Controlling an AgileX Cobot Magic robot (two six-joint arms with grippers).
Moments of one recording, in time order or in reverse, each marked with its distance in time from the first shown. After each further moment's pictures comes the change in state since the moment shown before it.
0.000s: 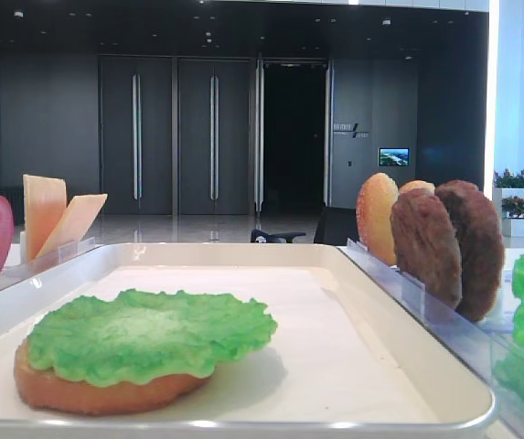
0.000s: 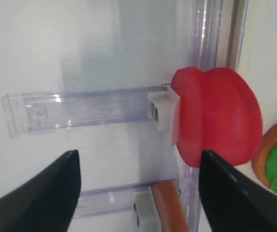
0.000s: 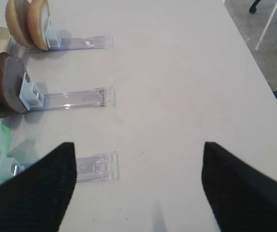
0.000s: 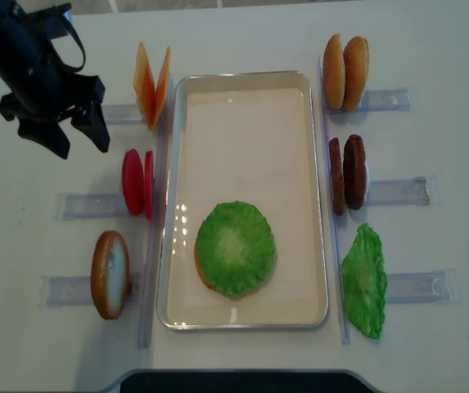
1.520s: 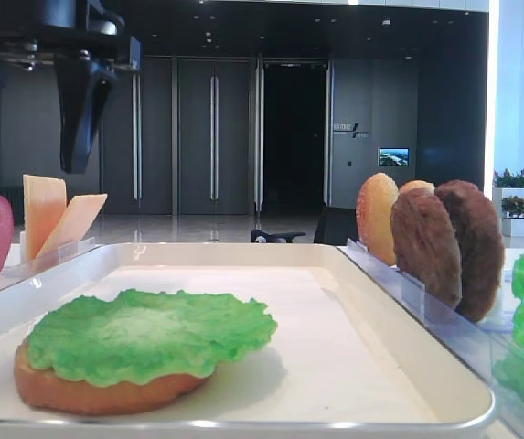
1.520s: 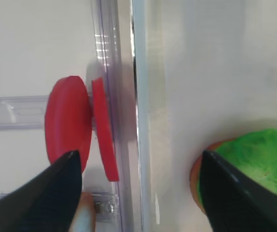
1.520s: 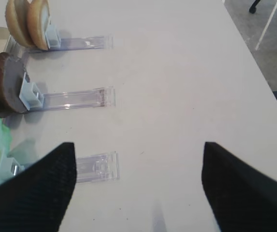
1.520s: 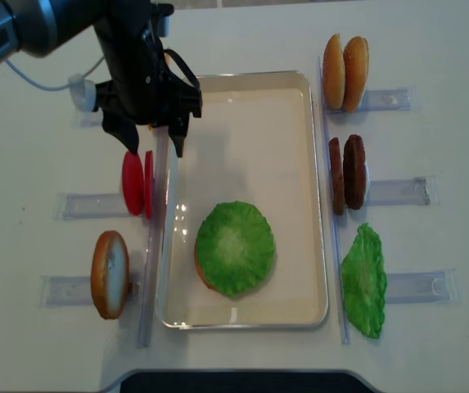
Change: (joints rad) left arm -0.451 0.098 -0.123 0.271 0.004 -0.524; right arm 0.000 0.000 0.000 0.000 0.000 0.000
